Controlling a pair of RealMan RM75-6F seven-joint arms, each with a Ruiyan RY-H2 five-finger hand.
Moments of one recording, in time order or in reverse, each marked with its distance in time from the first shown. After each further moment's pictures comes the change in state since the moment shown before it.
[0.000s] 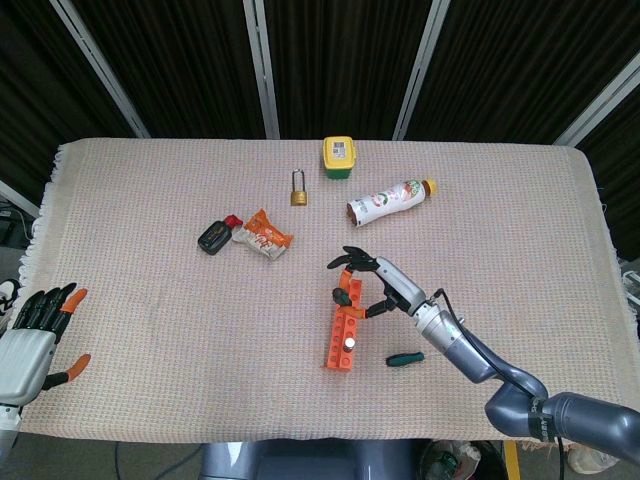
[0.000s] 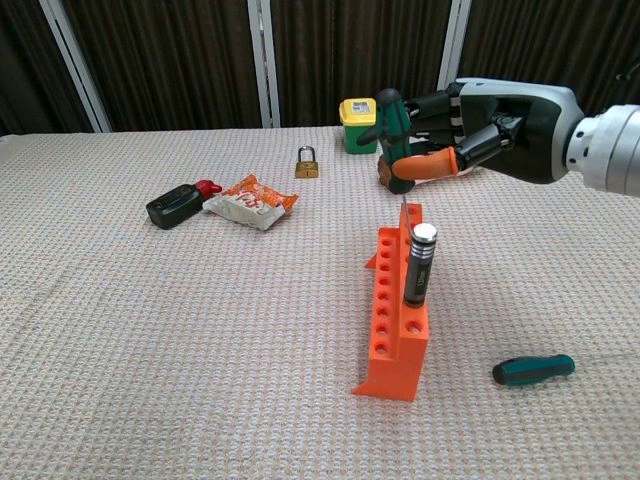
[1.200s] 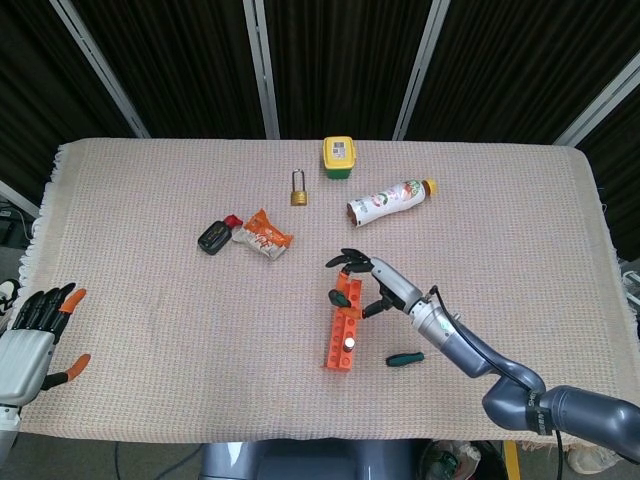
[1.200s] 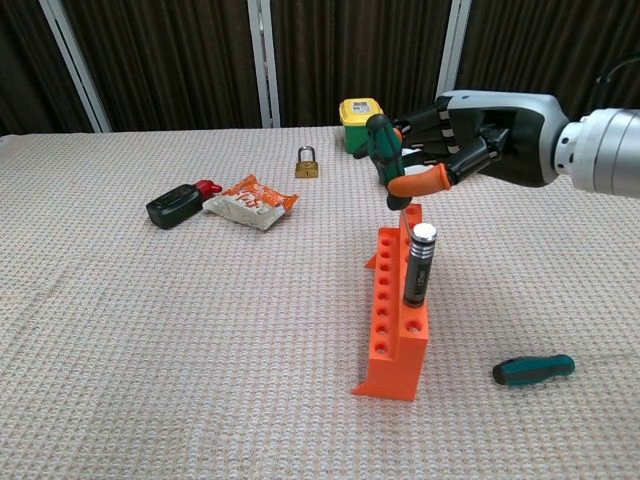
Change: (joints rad) left arm 0.003 -0.012 0.000 0.021 0.007 0.007 -0.025; right arm 0.039 0.014 0.000 0.003 0.033 -0.076 -0.058
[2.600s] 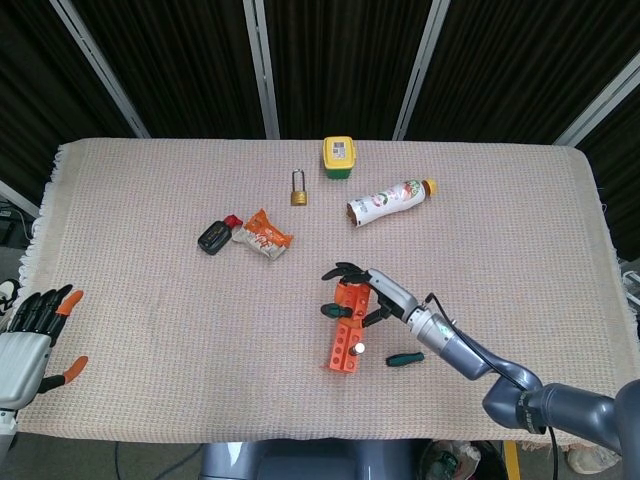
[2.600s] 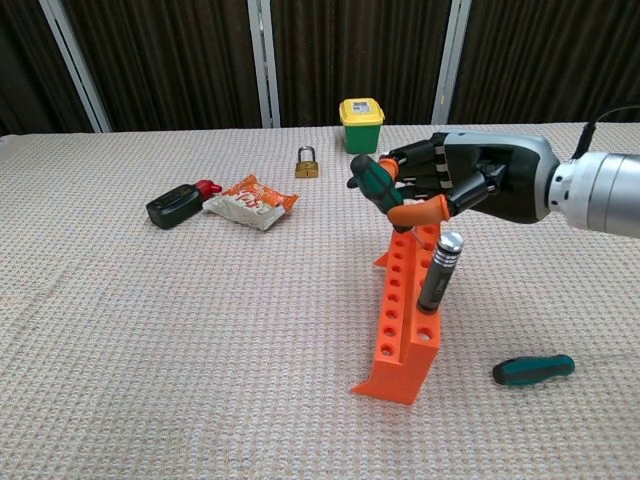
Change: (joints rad) left arm 0.012 0.011 0.007 -0.004 0.014 0.017 -0.004; right arm 0.024 -0.088 -0.108 0.157 -0.134 0.080 0.277
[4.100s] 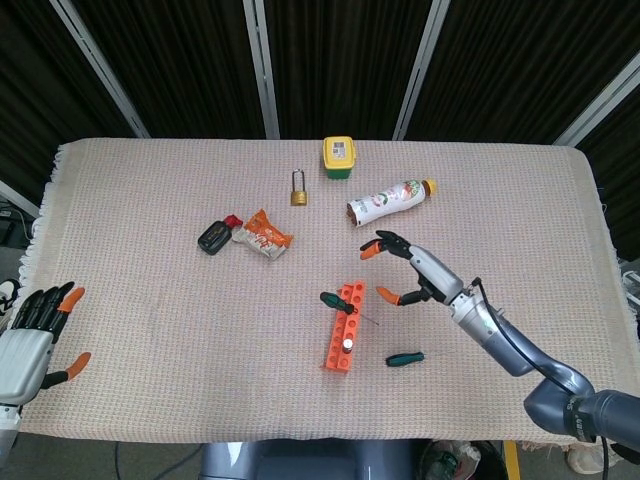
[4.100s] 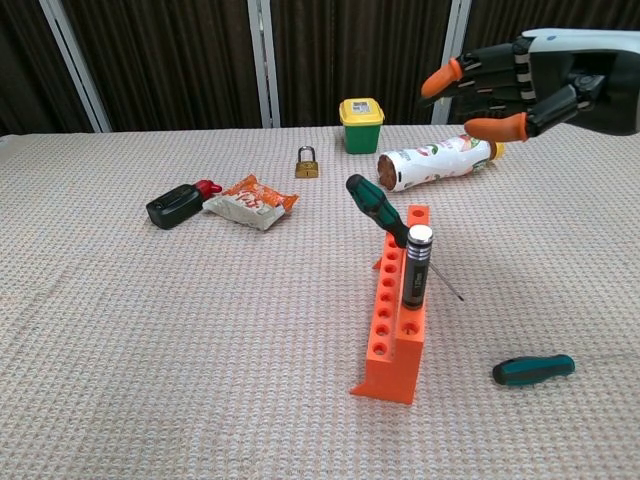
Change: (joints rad) left arm -0.008 -0.038 -0.014 0.046 -0.003 0.000 -0.029; right arm -0.060 0.231 0.010 -0.142 0.061 0.127 -0.296
